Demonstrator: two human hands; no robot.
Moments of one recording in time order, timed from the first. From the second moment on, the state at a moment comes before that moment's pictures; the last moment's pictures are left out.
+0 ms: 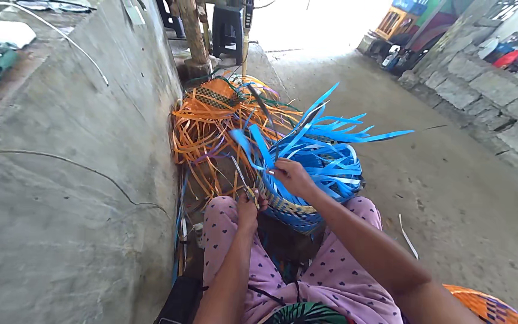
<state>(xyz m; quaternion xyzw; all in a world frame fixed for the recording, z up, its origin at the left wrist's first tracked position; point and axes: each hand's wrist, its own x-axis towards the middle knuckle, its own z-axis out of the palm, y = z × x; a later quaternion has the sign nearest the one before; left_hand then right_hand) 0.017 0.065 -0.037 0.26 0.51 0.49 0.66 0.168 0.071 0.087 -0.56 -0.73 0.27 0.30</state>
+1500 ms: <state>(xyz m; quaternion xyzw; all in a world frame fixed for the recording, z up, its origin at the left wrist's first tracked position) -0.024 -0.005 0.030 0.72 0.41 0.47 0.32 0.201 0.009 0.115 -0.47 -0.53 0.35 0.62</state>
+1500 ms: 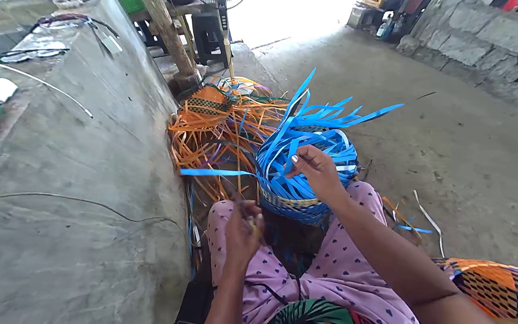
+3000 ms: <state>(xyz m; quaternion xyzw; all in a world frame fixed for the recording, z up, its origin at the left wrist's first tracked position) 0.011 -0.012 0.034 0.75 0.39 0.41 0.33 0.178 -0.012 0.102 -0.42 -0.70 0.13 0.57</state>
